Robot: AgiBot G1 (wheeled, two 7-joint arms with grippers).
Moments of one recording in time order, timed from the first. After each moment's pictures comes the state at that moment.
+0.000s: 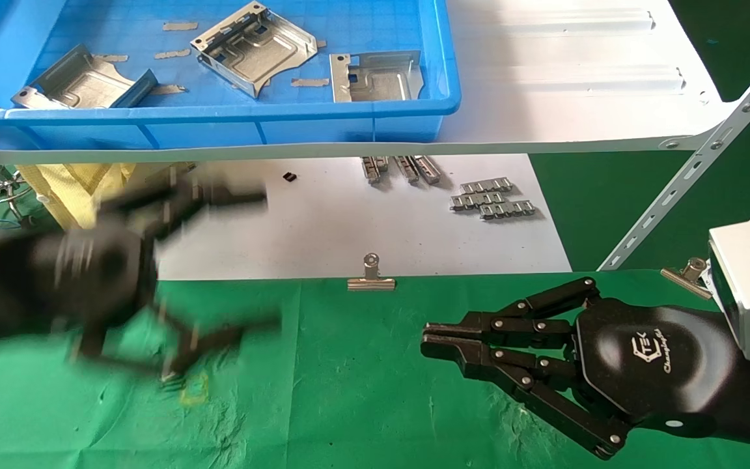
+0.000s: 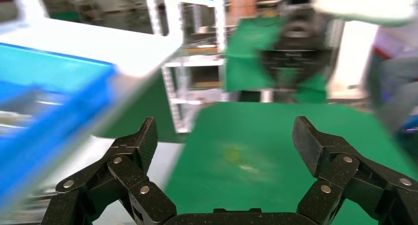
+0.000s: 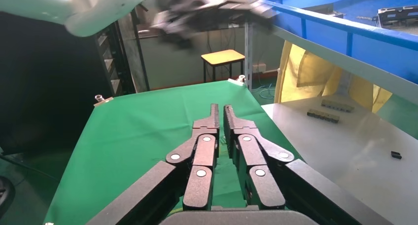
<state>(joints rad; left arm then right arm) -1.35 0.73 0.32 -1.10 0.87 1.45 -0.17 1.09 -0.58 -0.36 1.26 -0.67 -1.46 0.14</state>
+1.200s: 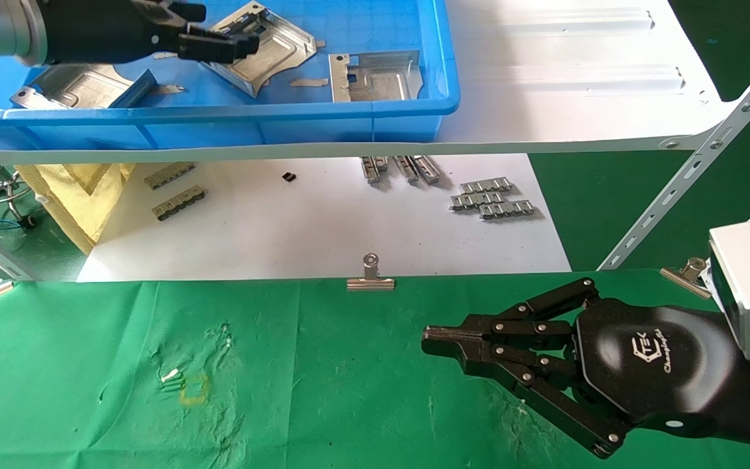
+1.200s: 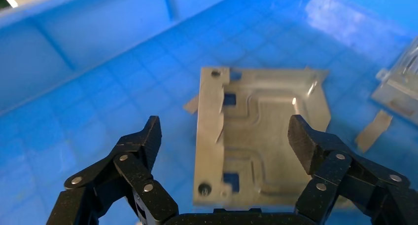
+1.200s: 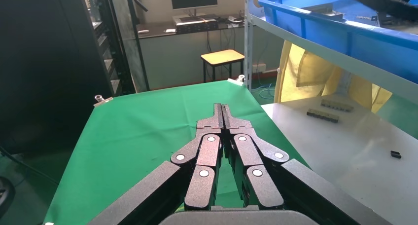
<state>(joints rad) -2.10 1.19 0.61 -0.06 1.44 1.02 -0.14 1.09 -0.58 -0.36 1.26 -0.67 -1.46 0.14</state>
